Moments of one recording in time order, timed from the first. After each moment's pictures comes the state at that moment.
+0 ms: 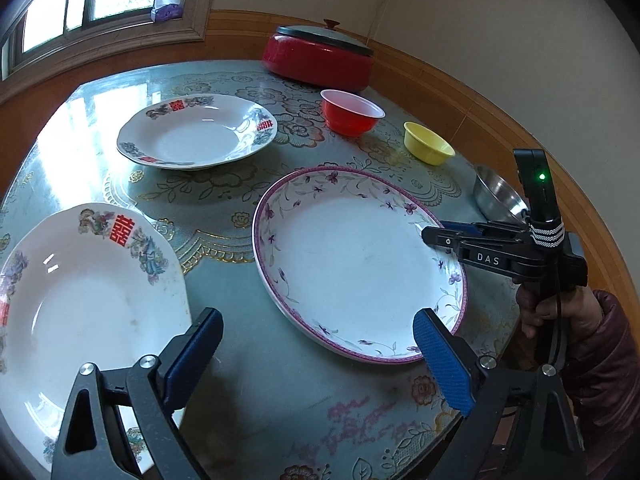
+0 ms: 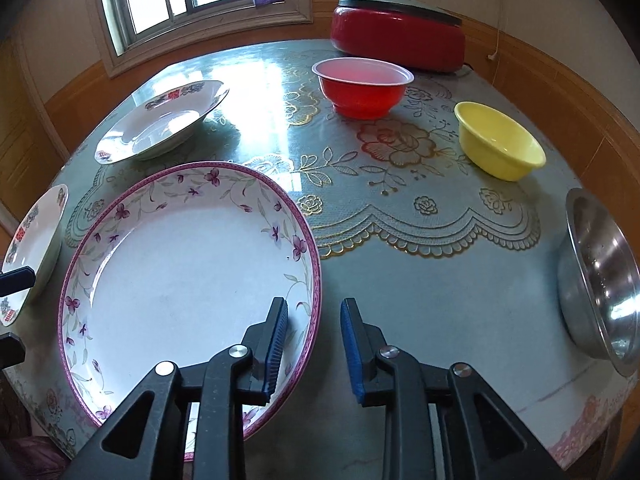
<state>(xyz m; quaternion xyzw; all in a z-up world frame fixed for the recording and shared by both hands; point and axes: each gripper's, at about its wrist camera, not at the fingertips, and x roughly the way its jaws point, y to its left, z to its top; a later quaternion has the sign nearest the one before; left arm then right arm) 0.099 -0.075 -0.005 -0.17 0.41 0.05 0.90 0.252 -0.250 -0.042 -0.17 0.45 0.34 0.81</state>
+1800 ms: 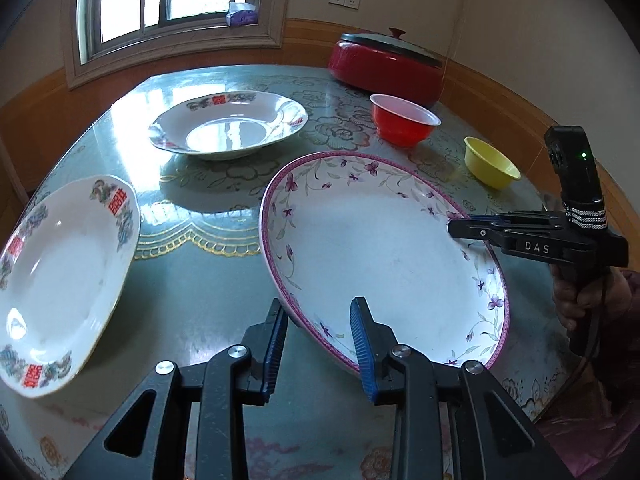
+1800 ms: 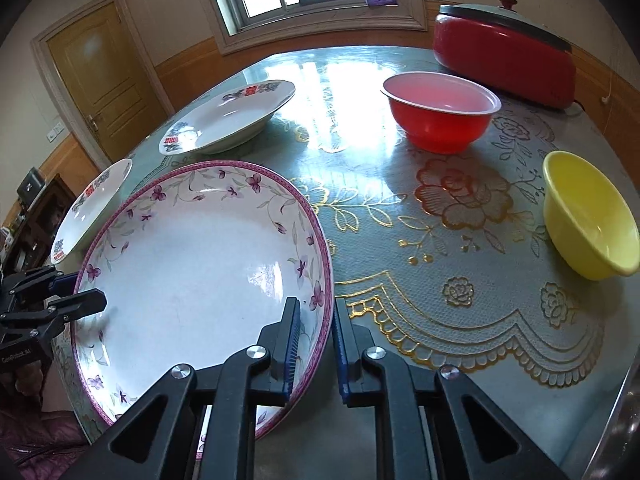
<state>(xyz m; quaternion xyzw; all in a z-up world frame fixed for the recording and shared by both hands) 0.138 -0.131 -0.028 -0.18 0.39 0.22 0.88 0.321 -0.247 -0.056 -0.18 0.43 0.54 0.70</state>
